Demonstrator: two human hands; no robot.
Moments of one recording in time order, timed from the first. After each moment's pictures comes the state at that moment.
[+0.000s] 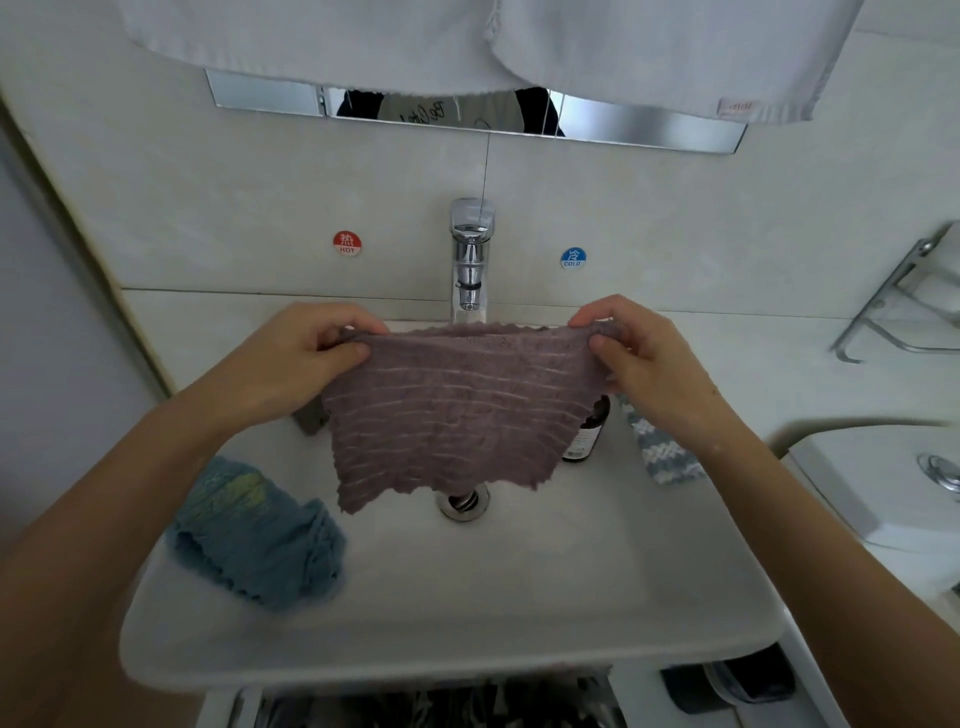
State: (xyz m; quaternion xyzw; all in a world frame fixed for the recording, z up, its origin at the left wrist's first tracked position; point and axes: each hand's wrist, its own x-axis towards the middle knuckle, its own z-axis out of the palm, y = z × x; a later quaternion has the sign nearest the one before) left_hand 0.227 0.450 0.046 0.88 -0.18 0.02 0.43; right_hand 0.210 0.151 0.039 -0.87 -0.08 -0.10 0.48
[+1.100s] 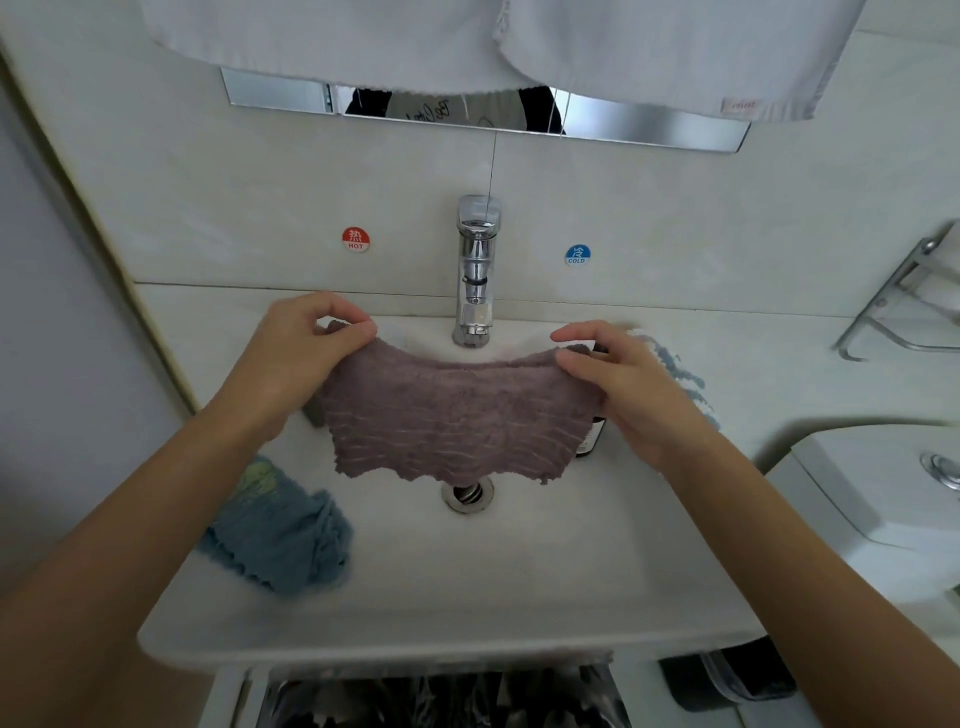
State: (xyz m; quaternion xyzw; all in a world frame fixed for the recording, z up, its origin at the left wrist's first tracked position) left_hand 0.226 0.443 0.031 0.84 -0.02 0.10 0.54; right_hand 0.203 0.170 0.022 -0.75 0.00 0.01 0.66
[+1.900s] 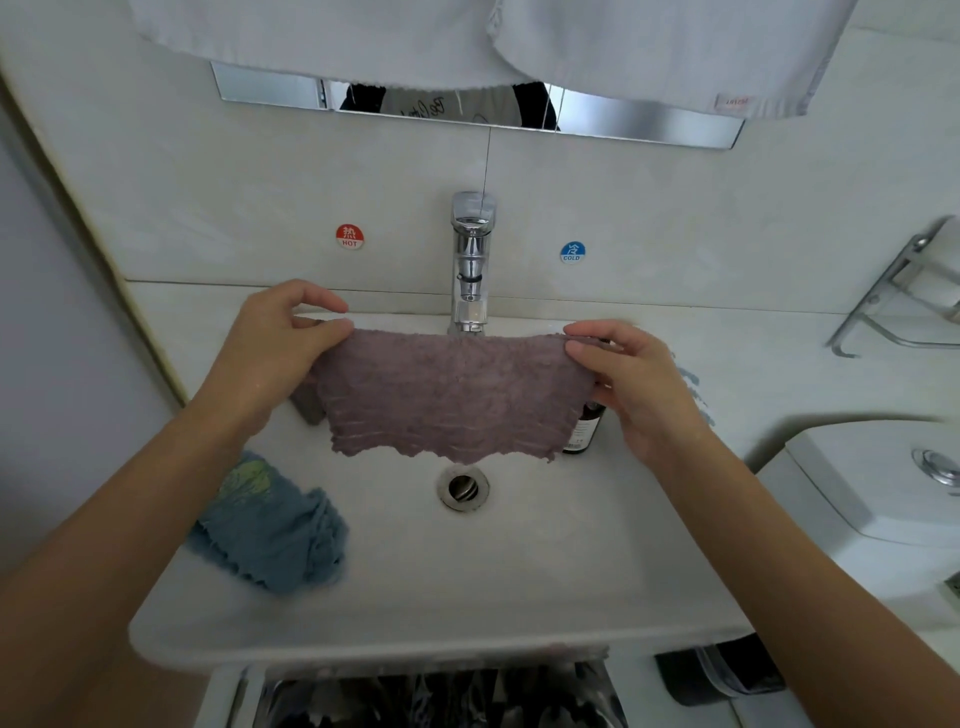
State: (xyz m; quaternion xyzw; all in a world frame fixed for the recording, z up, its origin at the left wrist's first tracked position) left_hand 0.231 0.451 0.029 0.83 -0.01 0.13 0.55; right_hand 0.204 0.166 0.019 -0.70 0.05 -0.05 0.71
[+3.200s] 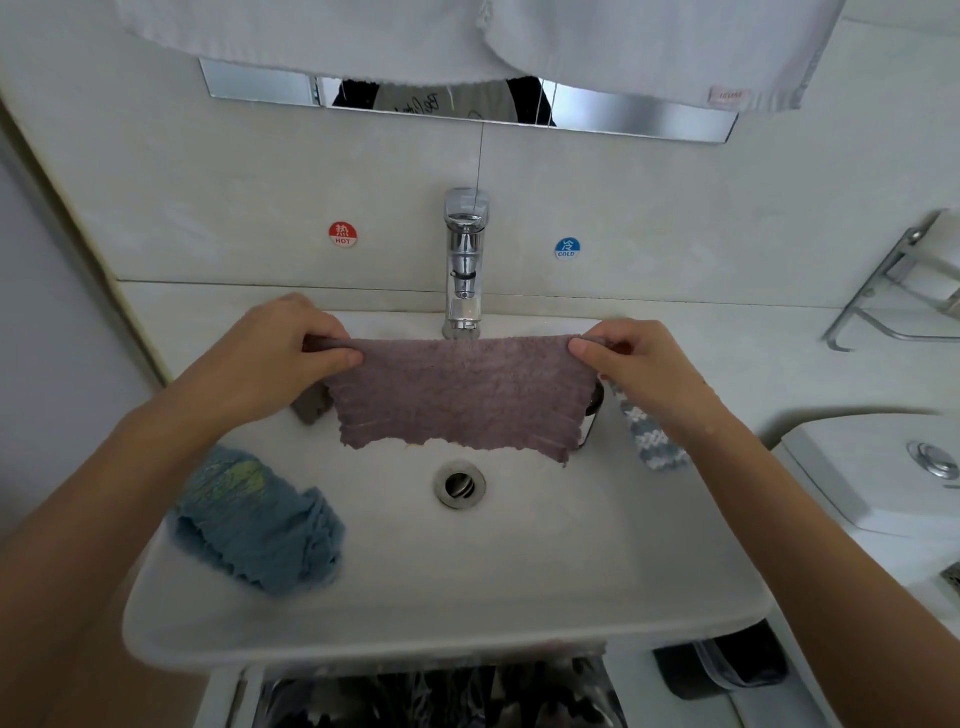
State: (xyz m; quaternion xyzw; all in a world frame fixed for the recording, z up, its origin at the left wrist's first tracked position) left_hand 0.230 0.462 0.036 0.95 -0.16 0.10 0.26; right_hand 0.211 0.144 0.027 -0.87 -0.04 -0.07 0.48
